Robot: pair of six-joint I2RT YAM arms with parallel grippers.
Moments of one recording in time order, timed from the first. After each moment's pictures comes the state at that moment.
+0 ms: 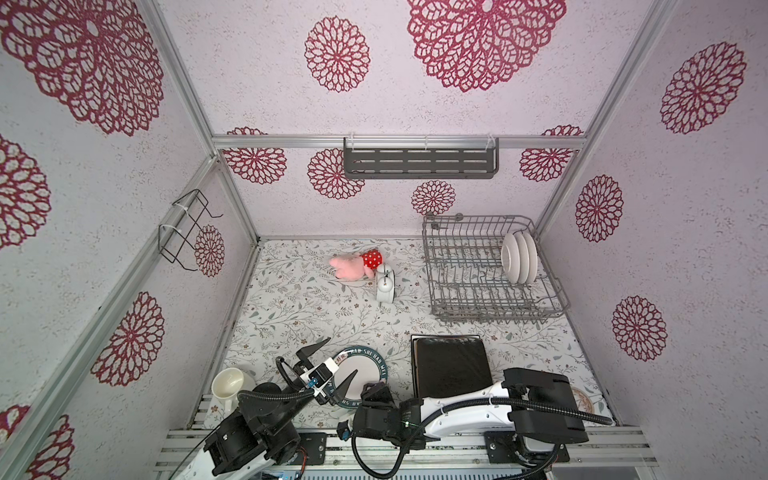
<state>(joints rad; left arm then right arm) -0.91 0.01 0.33 -0.41 -0.16 0.37 1.57 1.78 1.02 -0.25 0.63 -0.70</state>
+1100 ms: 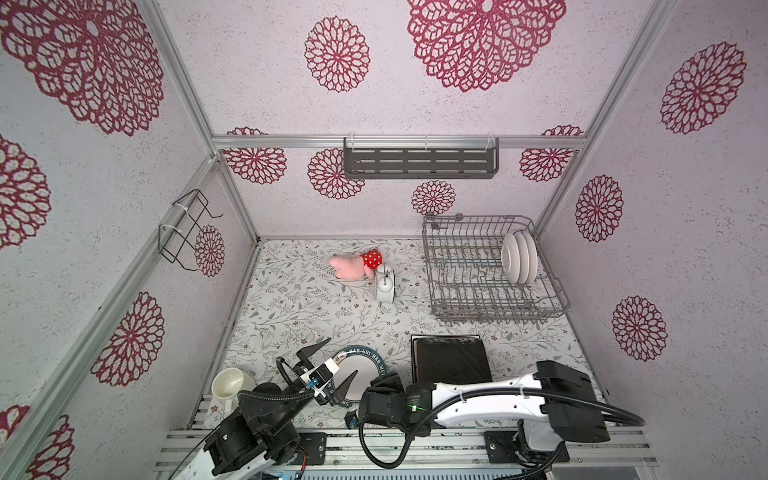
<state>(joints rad) -0.91 0.01 0.33 -0.41 -0.17 0.37 1.51 1.60 1.16 -0.69 0.53 -0.52</state>
